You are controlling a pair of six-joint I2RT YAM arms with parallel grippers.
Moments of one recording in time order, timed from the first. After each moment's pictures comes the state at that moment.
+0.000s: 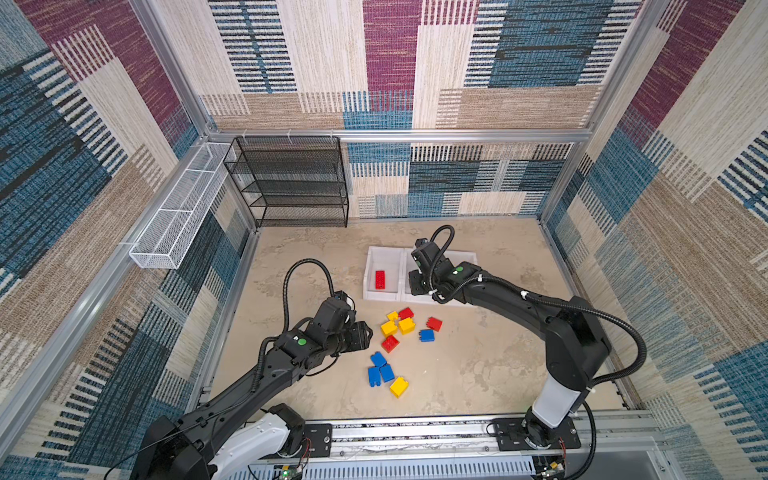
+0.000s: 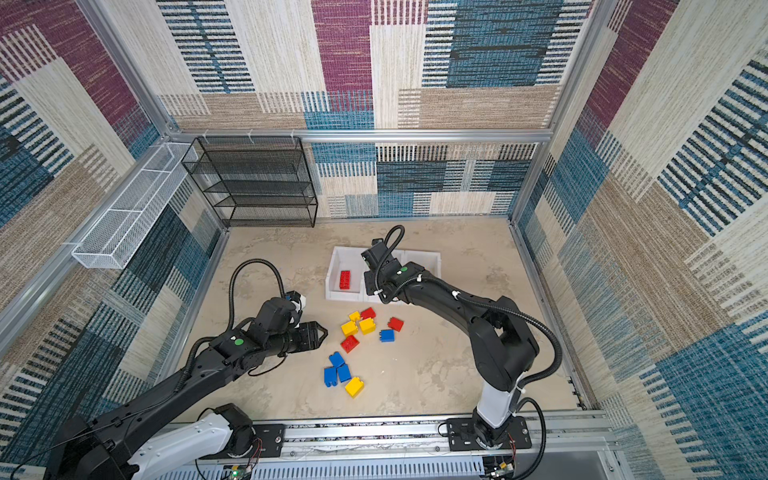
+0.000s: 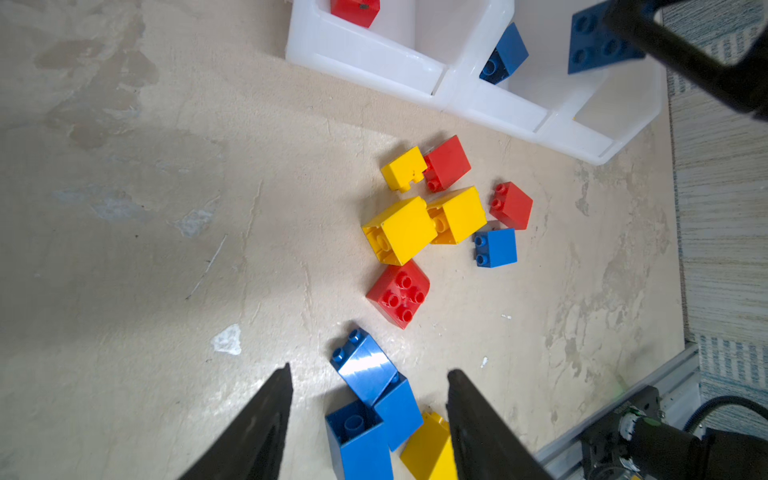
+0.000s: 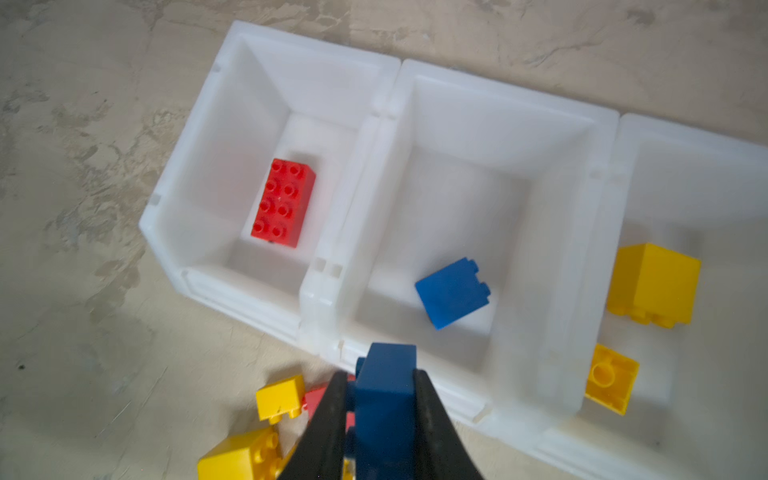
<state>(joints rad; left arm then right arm) -0.60 1.01 0.65 -0.51 0.08 -0.68 0.67 1.79 1.38 -0.49 0.19 0.40</state>
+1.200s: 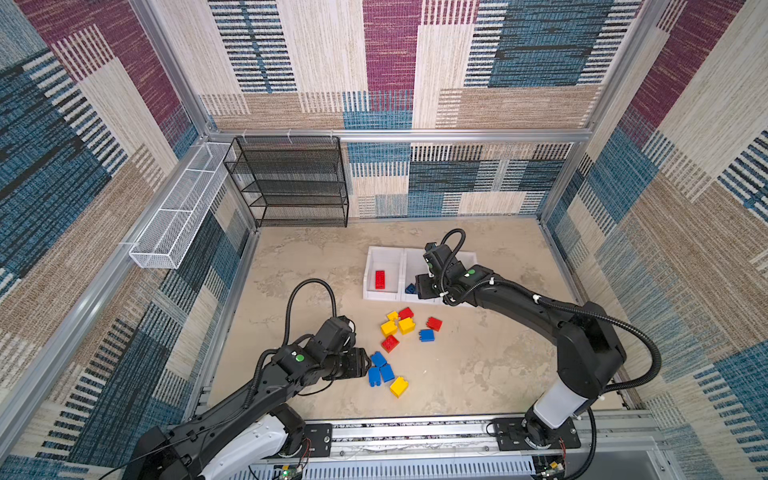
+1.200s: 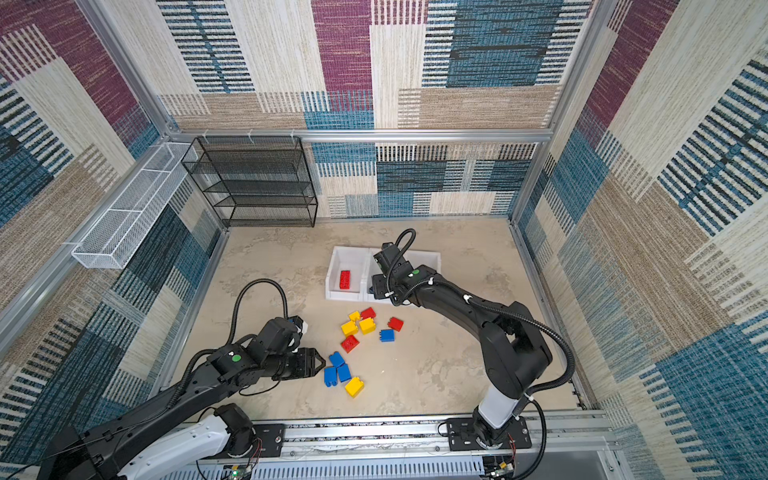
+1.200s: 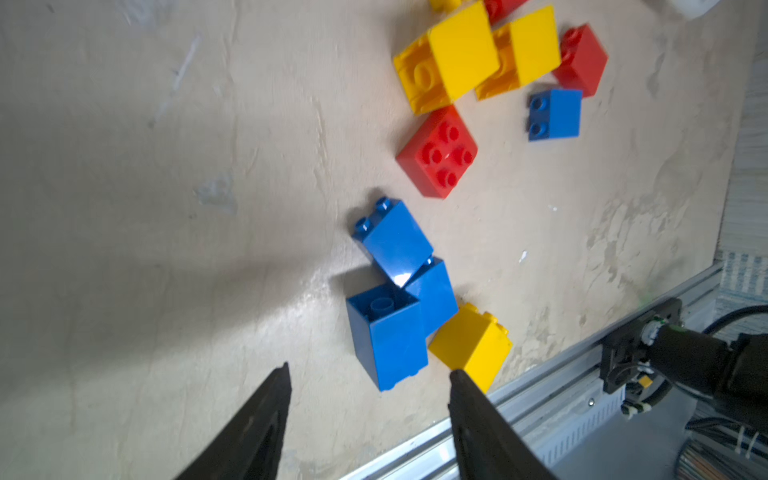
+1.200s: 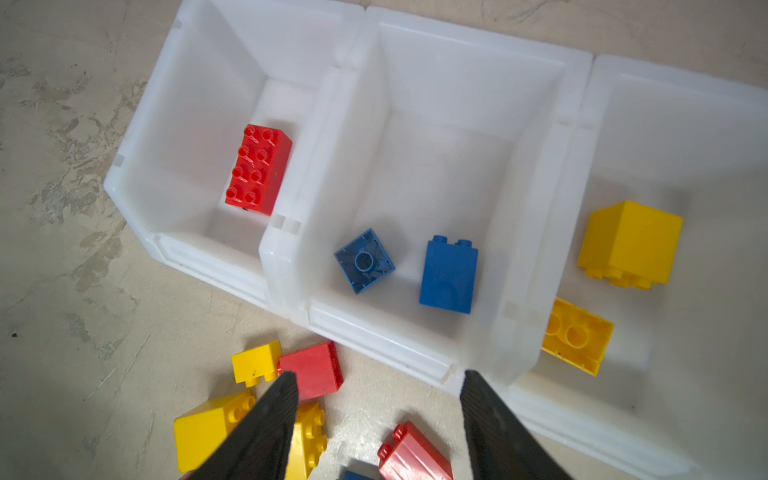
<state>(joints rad) -0.71 0.92 0.53 -0.66 0.18 -0.75 0.64 1.65 1.22 -0.49 0.12 0.41</state>
